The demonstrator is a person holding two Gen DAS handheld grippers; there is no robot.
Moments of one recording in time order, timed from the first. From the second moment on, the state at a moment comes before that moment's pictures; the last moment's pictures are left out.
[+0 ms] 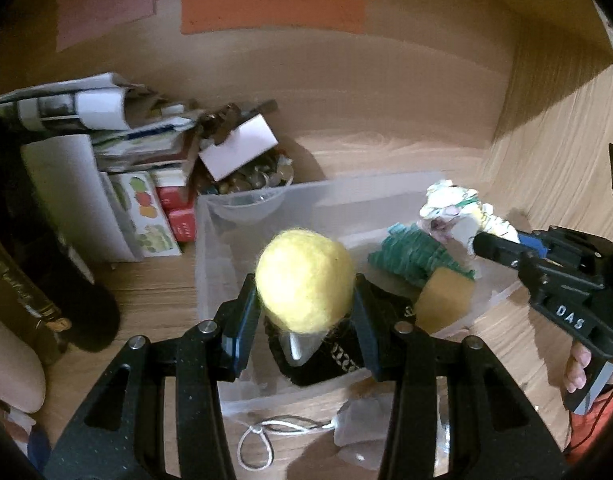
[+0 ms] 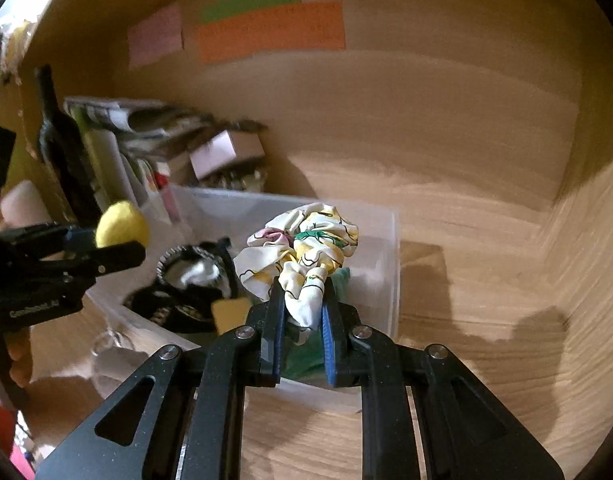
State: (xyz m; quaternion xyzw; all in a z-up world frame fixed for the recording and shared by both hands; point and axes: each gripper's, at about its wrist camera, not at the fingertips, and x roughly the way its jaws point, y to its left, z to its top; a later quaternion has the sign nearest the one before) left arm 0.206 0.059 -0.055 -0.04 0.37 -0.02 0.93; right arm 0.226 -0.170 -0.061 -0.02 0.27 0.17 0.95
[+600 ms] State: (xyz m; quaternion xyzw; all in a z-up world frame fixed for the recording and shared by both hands) left arm 0.221 0.040 -0.070 -0.02 0.40 -0.04 0.92; right arm 0.229 -0.164 -0.068 -0.04 0.27 0.16 0.95
